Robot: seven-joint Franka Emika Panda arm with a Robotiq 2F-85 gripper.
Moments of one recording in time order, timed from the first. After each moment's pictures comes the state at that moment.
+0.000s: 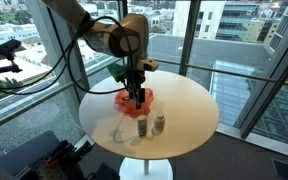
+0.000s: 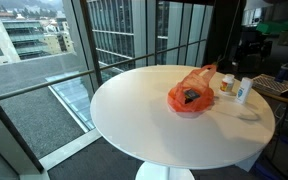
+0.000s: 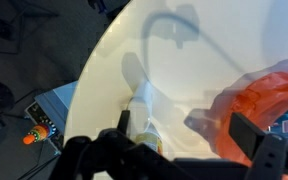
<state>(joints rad) -0.01 0.09 -0.08 -2.30 -0.07 2.25 0.40</state>
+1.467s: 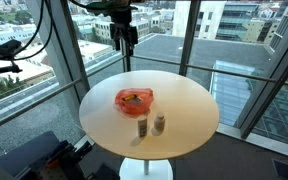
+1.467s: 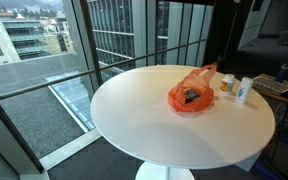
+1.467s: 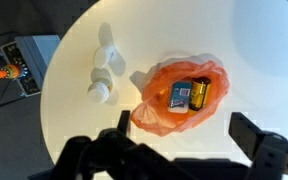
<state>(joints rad) 0.04 -0.14 0.01 -2.02 -0.02 1.86 0.21</state>
